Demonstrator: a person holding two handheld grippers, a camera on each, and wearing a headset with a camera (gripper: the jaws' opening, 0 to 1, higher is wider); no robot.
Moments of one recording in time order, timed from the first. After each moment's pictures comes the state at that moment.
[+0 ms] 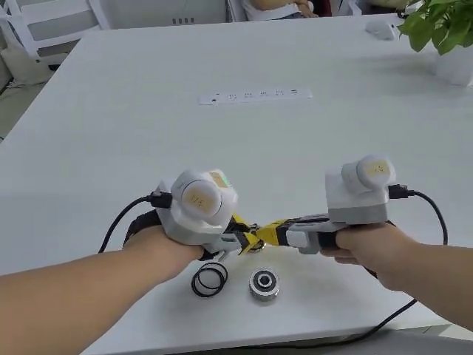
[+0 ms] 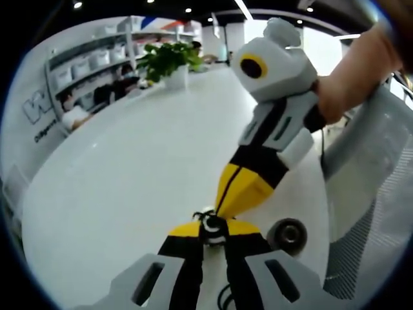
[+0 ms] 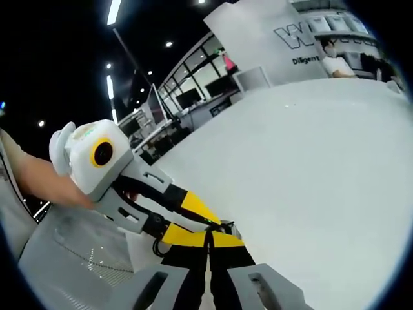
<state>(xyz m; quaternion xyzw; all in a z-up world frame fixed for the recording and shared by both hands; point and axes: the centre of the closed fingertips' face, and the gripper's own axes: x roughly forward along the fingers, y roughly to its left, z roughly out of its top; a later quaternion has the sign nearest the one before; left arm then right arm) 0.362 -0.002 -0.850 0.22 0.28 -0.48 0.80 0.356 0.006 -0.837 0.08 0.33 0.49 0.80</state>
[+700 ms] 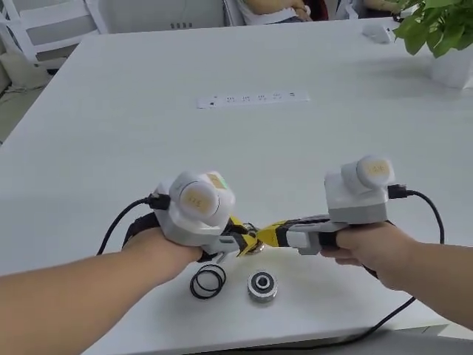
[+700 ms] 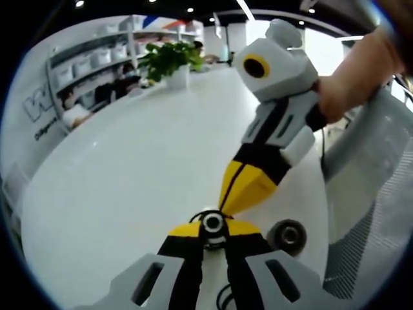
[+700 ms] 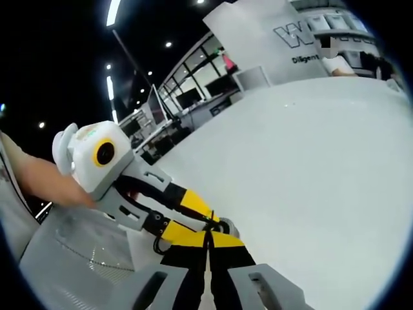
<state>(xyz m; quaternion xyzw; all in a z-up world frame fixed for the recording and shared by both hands) 0.363 -0.002 -0.851 0.21 0.29 -0.48 0.80 0.353 -0.001 -0.838 0.10 0.33 0.49 0.80</state>
